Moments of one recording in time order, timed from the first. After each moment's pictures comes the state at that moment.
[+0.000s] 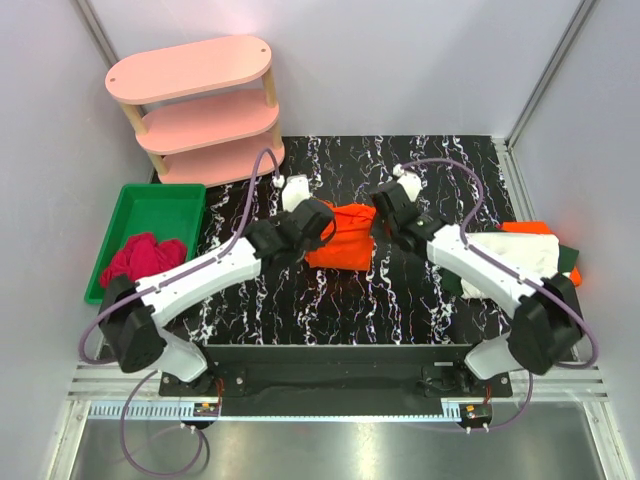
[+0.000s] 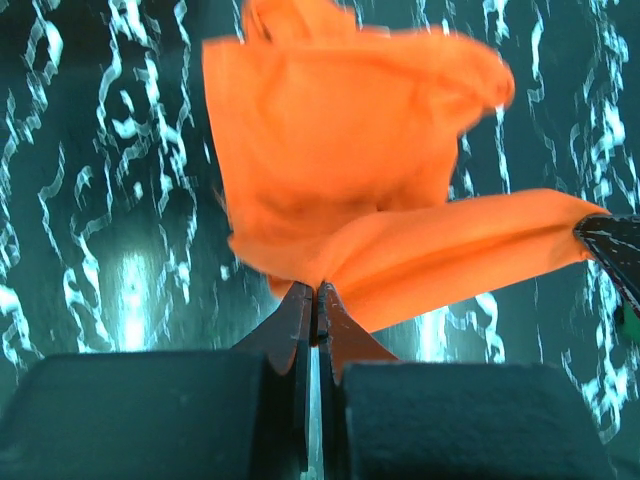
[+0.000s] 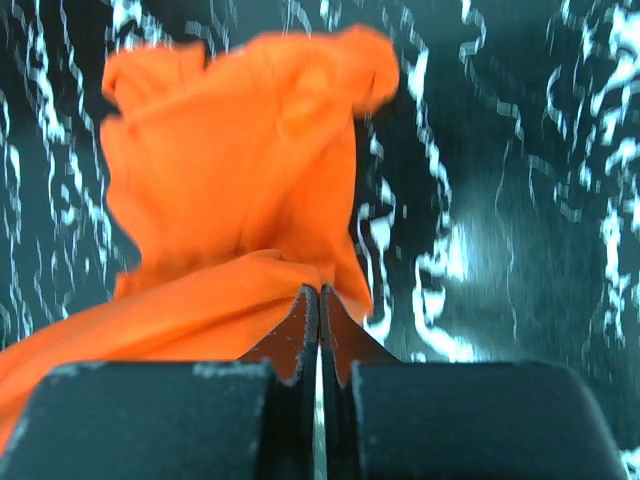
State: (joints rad) left arm -0.91 1.44 1.22 -0.63 -0.57 -0.83; right arm 0.65 1.43 1.12 -0.50 0.37 0.74
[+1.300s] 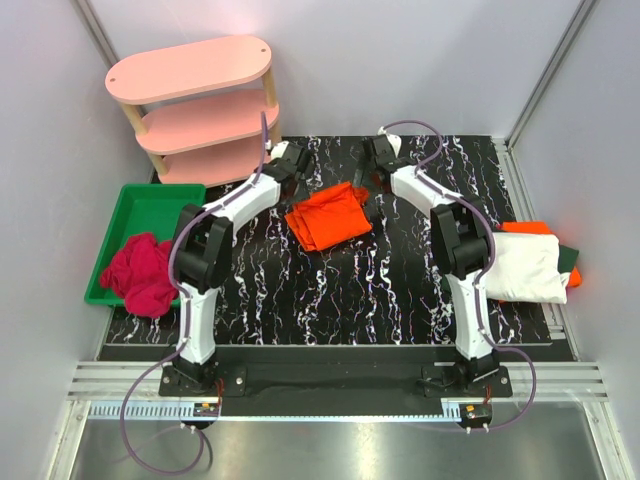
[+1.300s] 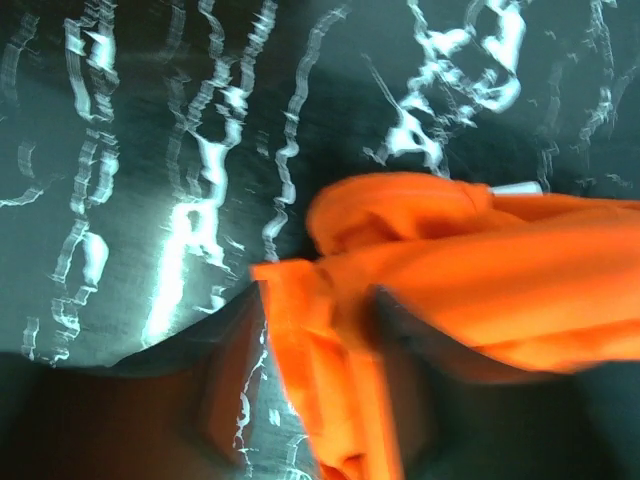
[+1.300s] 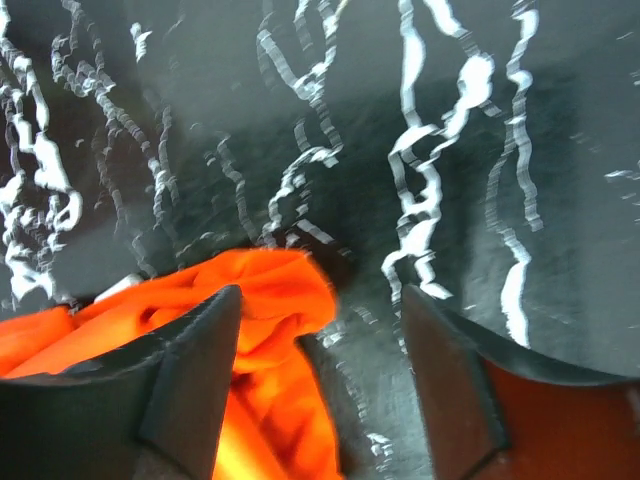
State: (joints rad) left arm -0.48 2.09 1.68 -0.56 -0.37 -0.64; right arm 0.40 2.25 1.82 -0.41 0.25 0.53
